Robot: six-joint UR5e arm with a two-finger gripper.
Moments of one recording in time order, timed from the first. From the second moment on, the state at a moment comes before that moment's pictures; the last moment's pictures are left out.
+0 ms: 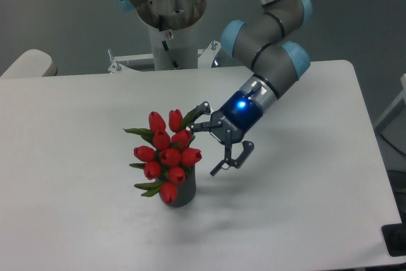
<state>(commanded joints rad) 2.77 -1.94 -1.89 -0.74 0.30 1.44</state>
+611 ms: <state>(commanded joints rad) 2.81 -1.94 -1.68 -0.75 0.72 1.40</state>
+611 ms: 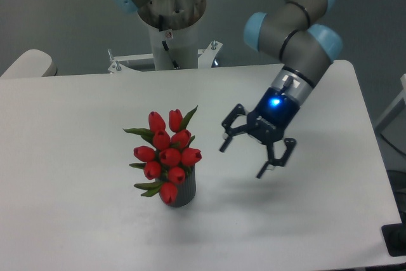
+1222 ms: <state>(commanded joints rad) 2.79 -2.03 -1.21 -1.03 1.17 1.43</state>
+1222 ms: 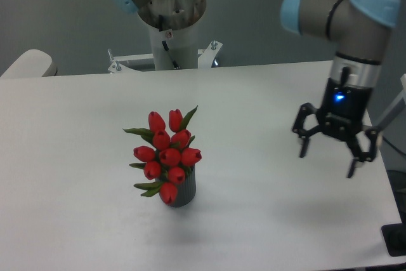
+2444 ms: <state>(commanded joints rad) 2.78 -2.07 -1.09 -1.23 1.32 1.74</state>
